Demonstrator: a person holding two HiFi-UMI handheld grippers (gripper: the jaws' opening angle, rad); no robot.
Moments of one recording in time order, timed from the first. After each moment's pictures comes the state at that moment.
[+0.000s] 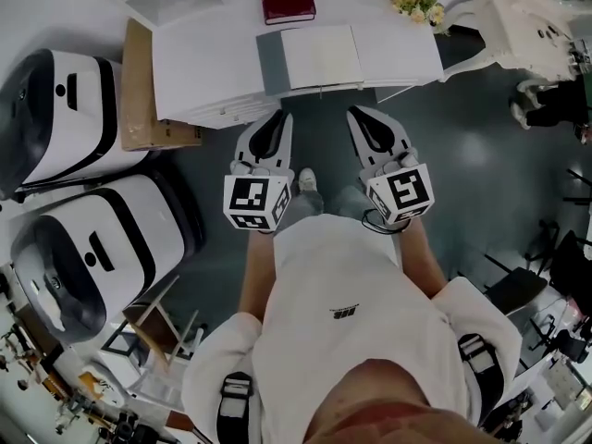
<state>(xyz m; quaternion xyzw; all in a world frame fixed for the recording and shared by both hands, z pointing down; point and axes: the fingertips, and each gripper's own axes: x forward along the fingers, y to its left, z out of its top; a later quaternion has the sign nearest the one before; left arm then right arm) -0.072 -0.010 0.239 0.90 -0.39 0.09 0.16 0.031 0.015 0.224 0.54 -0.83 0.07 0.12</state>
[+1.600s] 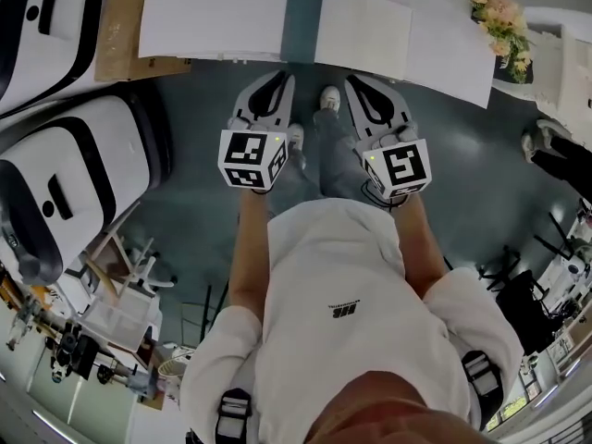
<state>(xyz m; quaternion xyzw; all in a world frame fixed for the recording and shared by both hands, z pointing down) -0.091 -0.104 0.409 0.83 -0.48 0.13 0.26 0.002 -0.101 0.374 0.41 -0.88 0.11 0.18</state>
